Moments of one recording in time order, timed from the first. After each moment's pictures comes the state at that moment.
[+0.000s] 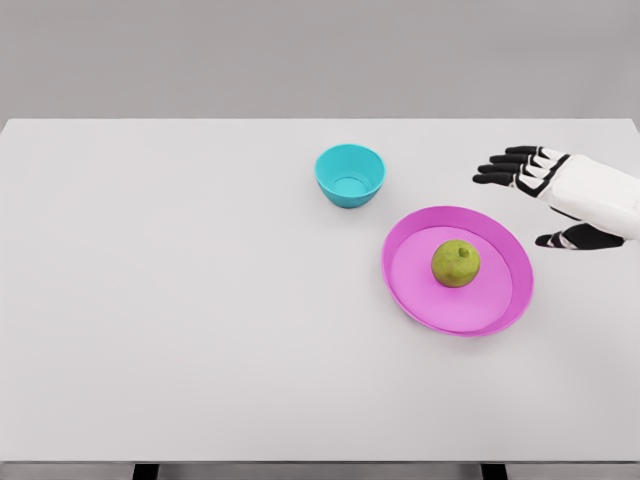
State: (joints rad) left arm 0.04 0.00 -0.25 -0.22 0.21 0.09 -0.11; right arm -0.24 -1.09 0.33 -1.73 0.22 -0.60 0.19
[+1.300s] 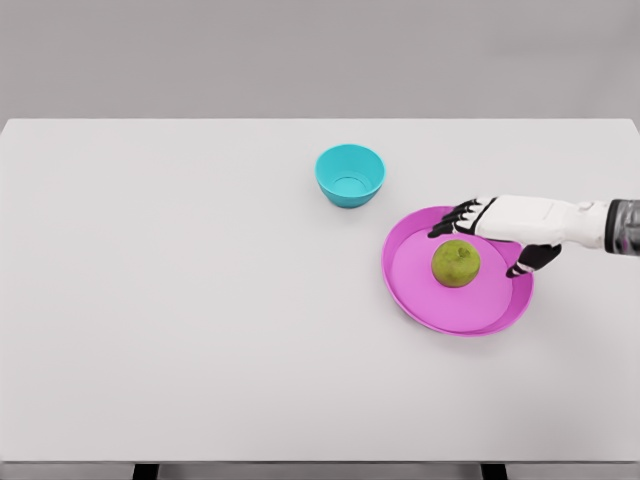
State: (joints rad) left arm 0.04 0.00 -0.25 -0.22 0.21 0.09 -0.11; right arm -0.62 -0.92 0.69 -1.49 0.21 -0.59 0.61
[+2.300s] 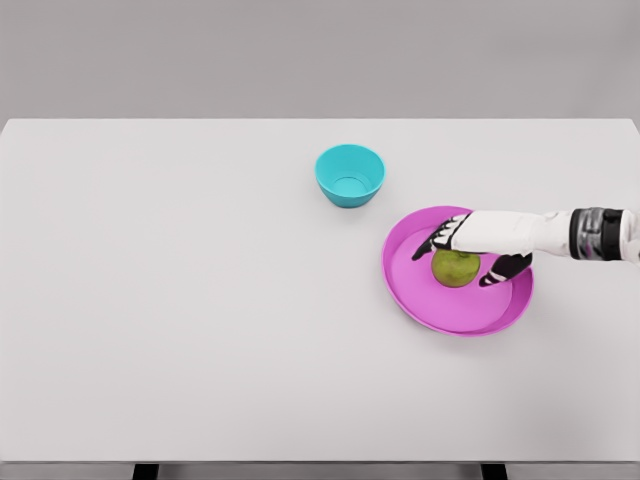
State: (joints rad) left arm 0.04 0.00 -0.25 -0.22 0.21 0.09 -0.11; right arm -0.68 -0.85 0.83 -1.40 0.21 -0.59 0.61
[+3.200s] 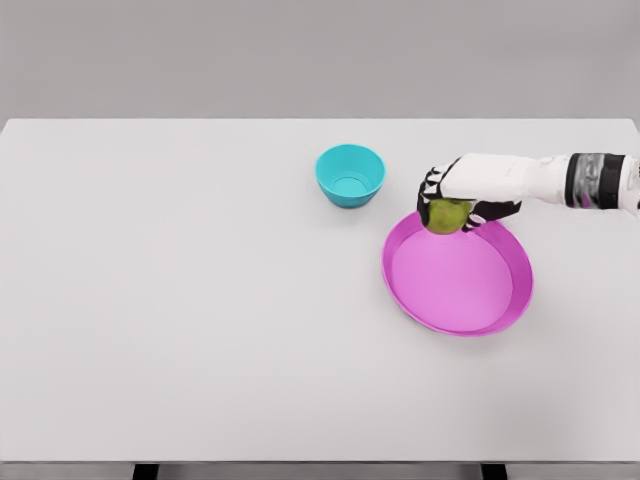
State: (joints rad) left arm 0.04 0.00 -0.25 -0.22 0.21 0.09 -0.11; right arm -0.83 -0.80 0.82 -1.38 0.21 -0.59 0.61
